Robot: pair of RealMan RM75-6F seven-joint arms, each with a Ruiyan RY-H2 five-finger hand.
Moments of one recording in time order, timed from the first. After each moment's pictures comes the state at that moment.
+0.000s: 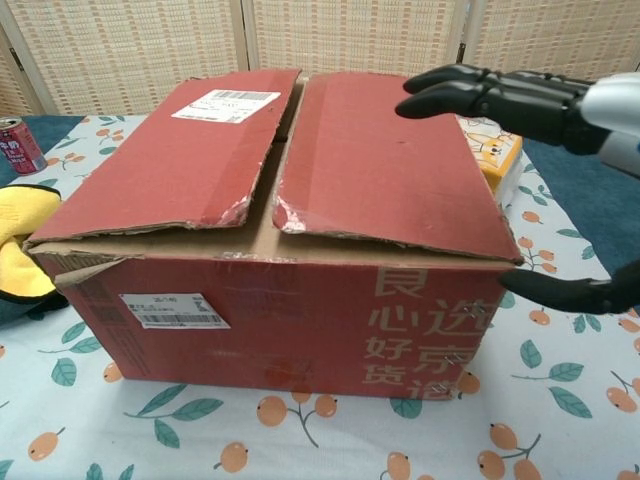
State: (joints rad) left arm -0.14 -1.15 -0.07 -1.56 1.42 1.41 0.10; right arm 0.34 -1.27 0.01 -1.92 -1.95 1.21 -0.28
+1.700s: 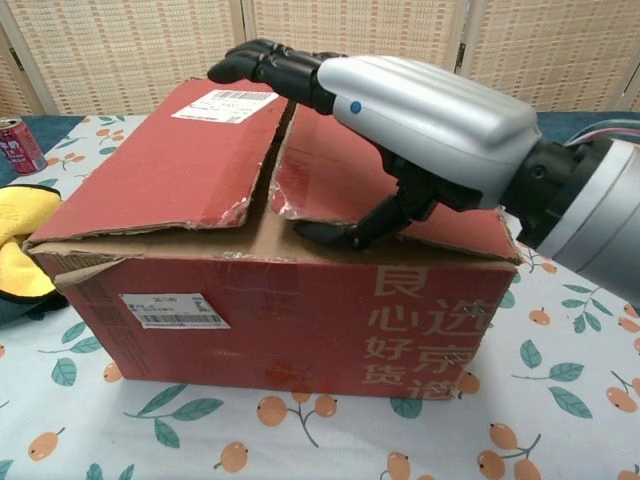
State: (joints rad) left arm -0.12 -1.10 -0.08 -1.53 1.43 1.44 -0.07; right arm 0.60 -1.58 0.15 -1.77 -1.74 1.11 -0.32
